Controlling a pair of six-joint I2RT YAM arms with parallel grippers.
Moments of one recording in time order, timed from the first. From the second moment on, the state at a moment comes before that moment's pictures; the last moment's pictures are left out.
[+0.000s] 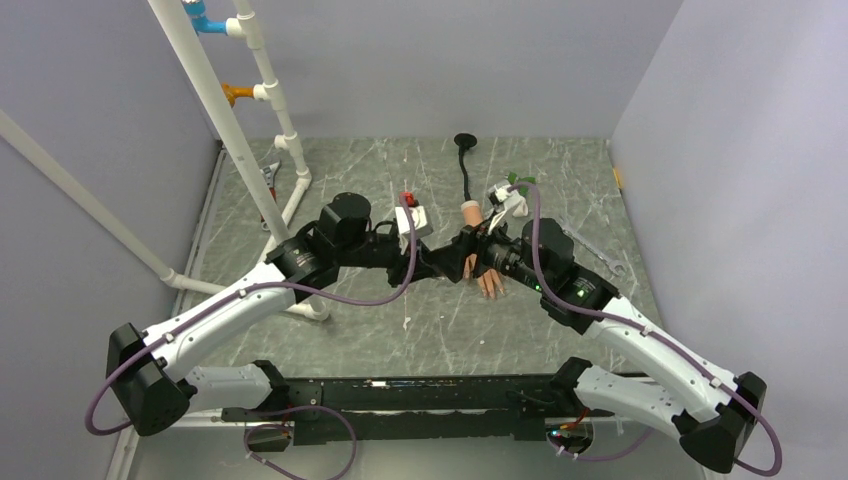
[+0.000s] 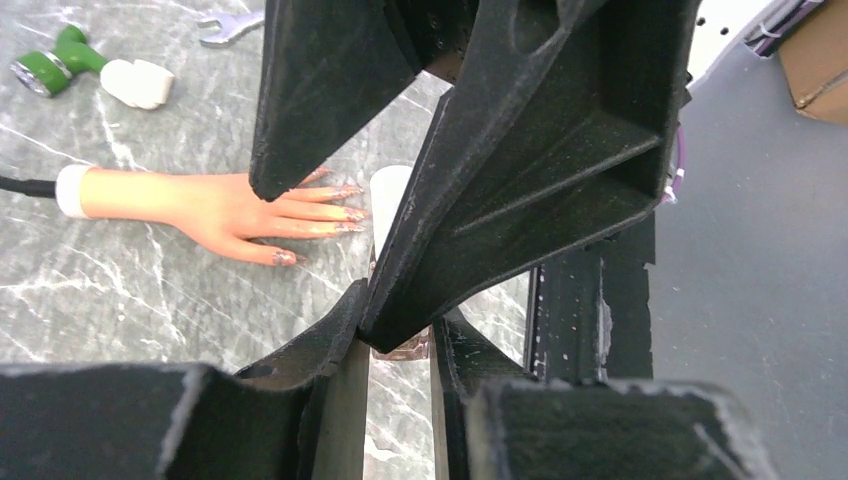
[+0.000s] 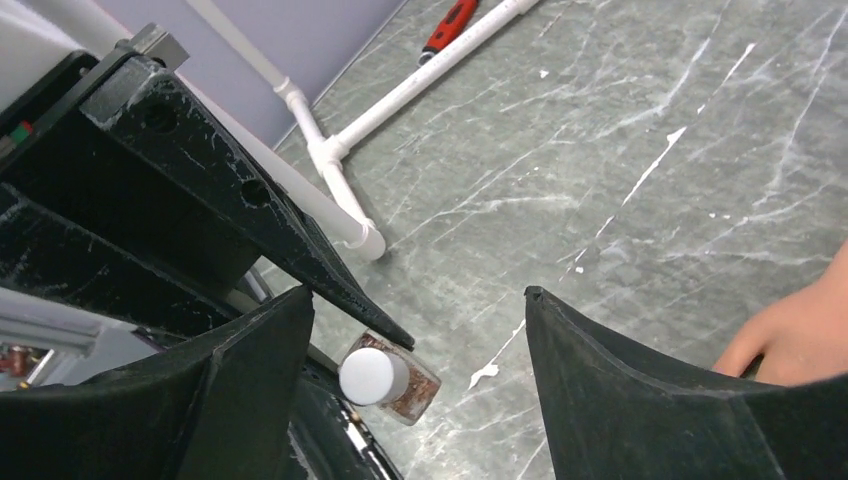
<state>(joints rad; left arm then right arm) -0.82 1.19 1.06 -0.21 0.60 0.08 0.78 0.89 0.84 -0.11 -0.15 0.41</state>
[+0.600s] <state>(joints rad) -0.82 1.19 1.06 -0.17 0.48 0.08 0.79 1.01 1.10 -0.40 0.05 0.67</state>
